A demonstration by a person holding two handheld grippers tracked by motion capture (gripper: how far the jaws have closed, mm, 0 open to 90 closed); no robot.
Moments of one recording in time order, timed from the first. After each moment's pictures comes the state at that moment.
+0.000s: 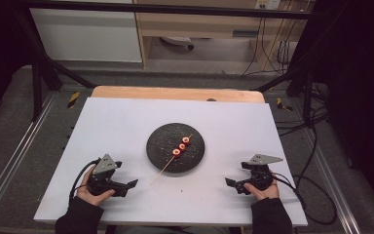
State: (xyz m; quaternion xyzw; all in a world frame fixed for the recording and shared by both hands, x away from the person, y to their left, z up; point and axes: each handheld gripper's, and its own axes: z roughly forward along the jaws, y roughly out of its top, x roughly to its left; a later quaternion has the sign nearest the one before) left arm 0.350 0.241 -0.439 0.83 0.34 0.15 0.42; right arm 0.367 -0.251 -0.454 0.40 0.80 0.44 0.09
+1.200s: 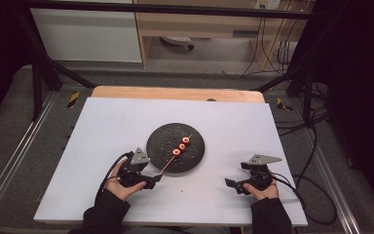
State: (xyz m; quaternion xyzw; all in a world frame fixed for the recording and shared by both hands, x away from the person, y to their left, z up) left arm 0.366 0.154 -0.423 0.86 0.34 0.13 0.36; right arm 0.367 -0.250 -0.456 0.39 0.80 0.44 0.09
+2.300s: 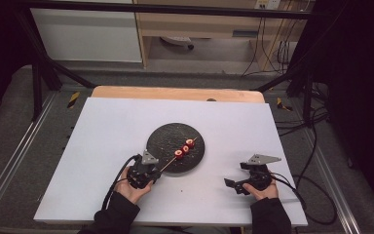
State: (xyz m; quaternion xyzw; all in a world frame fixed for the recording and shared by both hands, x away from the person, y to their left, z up) left arm 0.363 0.134 -0.429 0.85 0.39 0.12 0.33; right arm 0.367 -0.248 -0.456 0.39 0.80 0.44 0.09
